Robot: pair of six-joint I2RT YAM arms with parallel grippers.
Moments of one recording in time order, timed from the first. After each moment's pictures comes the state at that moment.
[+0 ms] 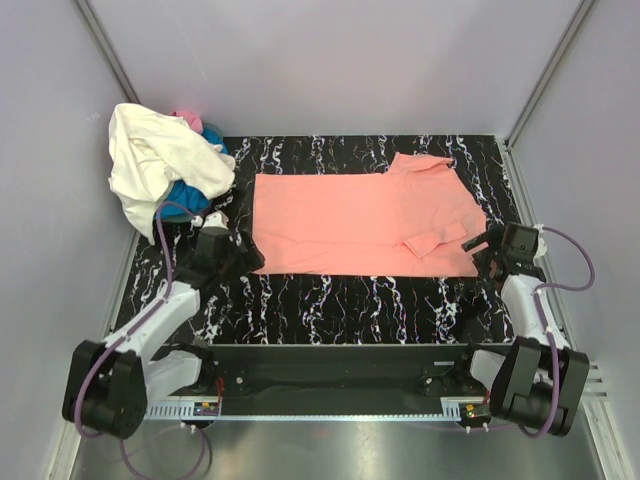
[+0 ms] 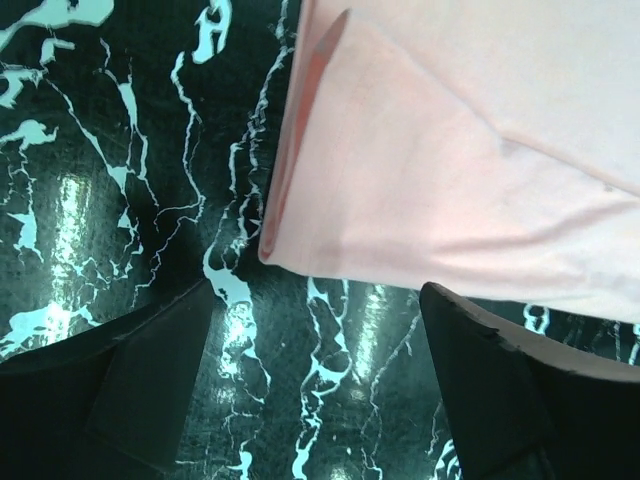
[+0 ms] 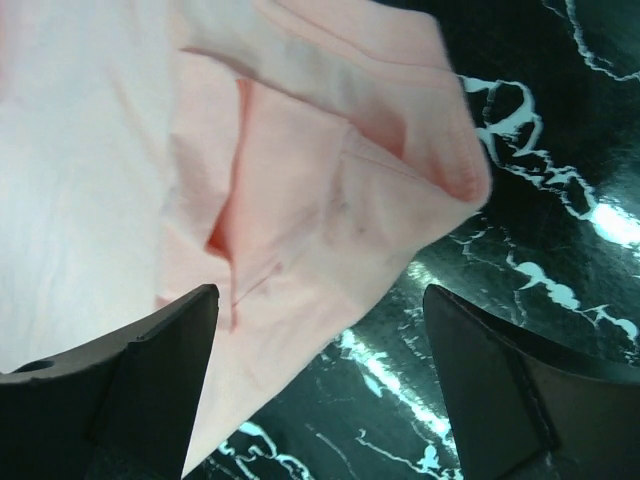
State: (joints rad) left arm -0.27 1.10 0.53 -0.21 -0.04 -0.60; right arm -0.29 1.11 0.59 -0.31 -0.02 0.78
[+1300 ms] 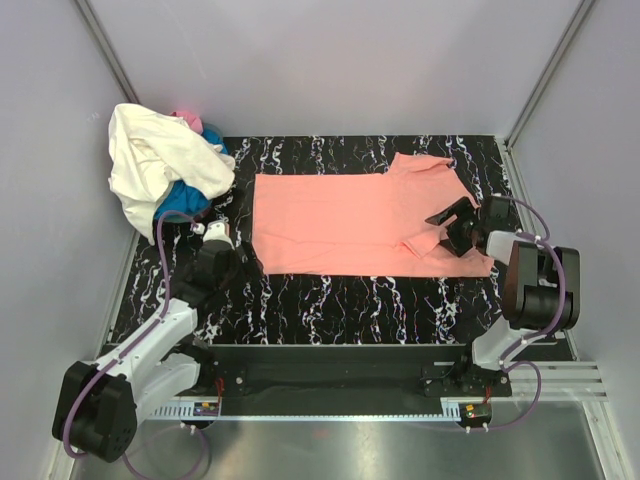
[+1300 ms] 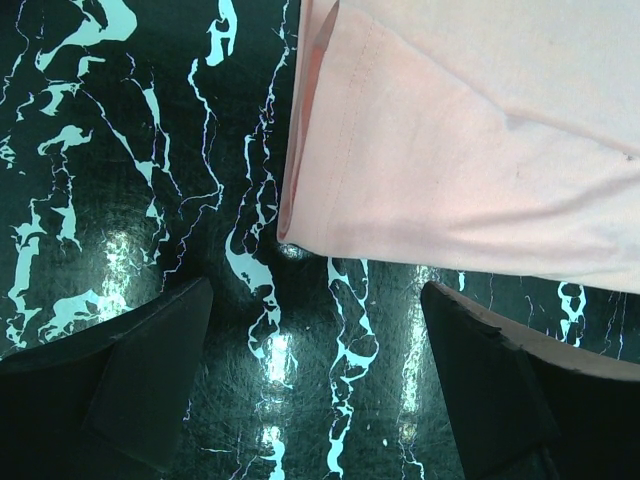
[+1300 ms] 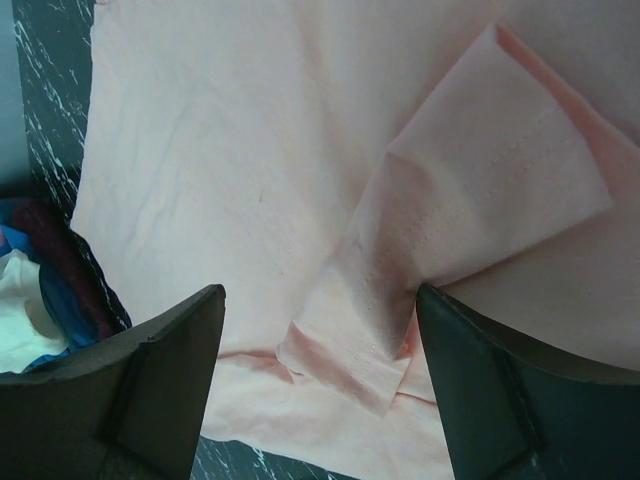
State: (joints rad) left arm -0.35 0.93 0.42 -0.19 -0.16 -0.53; right arm -0.18 1.66 0.80 0.06 -0.39 0.82
